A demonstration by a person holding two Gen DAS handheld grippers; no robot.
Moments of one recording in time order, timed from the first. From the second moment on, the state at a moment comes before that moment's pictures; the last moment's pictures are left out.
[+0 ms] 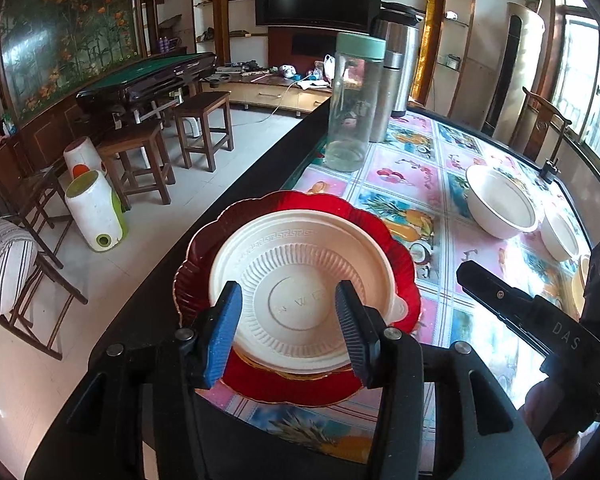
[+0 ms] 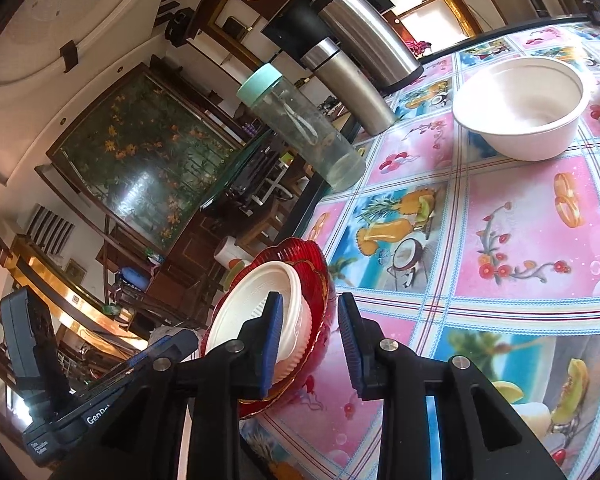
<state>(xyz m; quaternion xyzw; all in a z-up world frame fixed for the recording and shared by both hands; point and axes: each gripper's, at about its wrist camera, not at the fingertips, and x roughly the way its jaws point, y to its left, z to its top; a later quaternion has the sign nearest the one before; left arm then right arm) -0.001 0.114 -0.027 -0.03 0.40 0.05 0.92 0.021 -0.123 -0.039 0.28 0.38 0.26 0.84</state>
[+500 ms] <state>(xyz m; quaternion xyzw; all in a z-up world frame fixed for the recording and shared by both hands) -0.008 -0.017 -0.024 0.10 0.39 -0.04 0.92 -0.013 -0.244 -0.005 0.27 0.29 0.16 0.90</state>
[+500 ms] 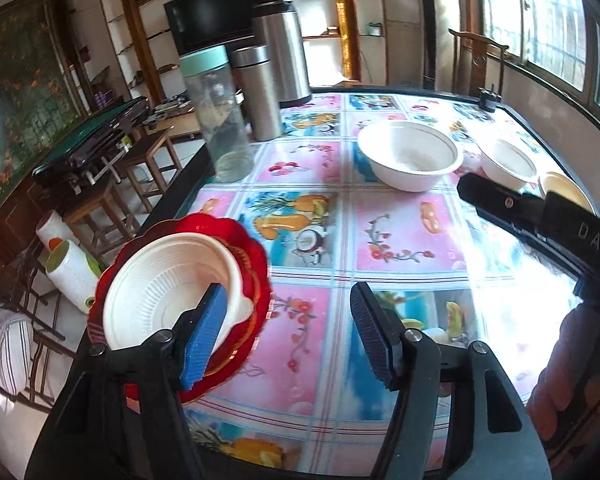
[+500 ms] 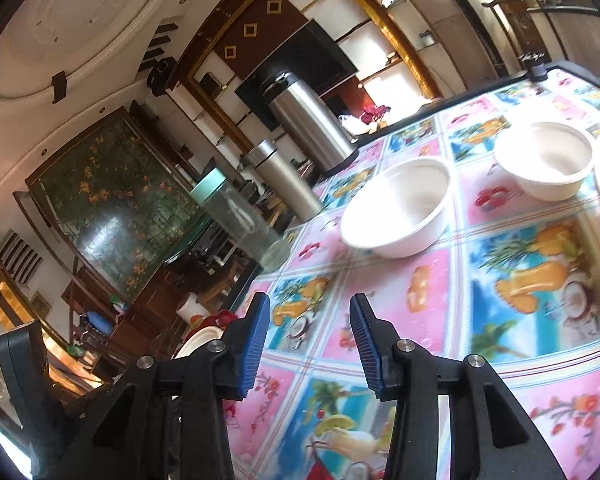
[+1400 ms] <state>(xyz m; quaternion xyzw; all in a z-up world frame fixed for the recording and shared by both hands) 0.027 -0.235 -0.049 0.18 0.46 -0.24 0.84 -0.074 -0.539 -0.012 0.39 0.22 -0.08 0.89</state>
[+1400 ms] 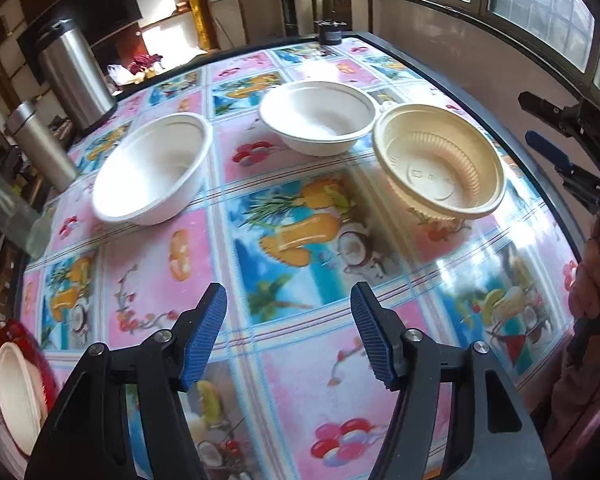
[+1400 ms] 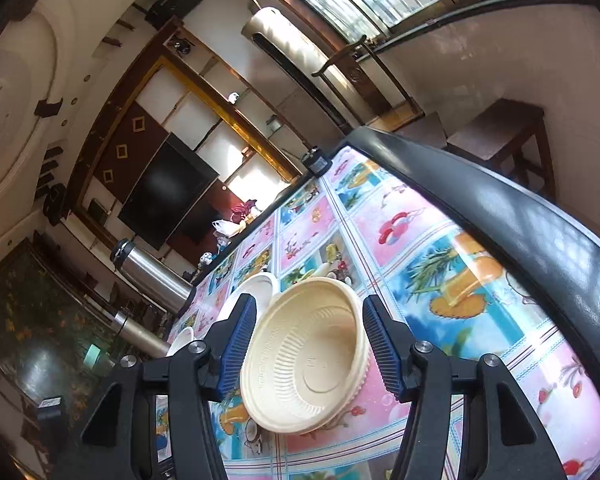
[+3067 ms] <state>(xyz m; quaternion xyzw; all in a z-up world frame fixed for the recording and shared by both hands) 0.129 -0.298 -0.102 -0.19 0.57 -0.44 0.67 -0.058 -0.540 -0.053 0.45 0.26 -0.08 0.85</state>
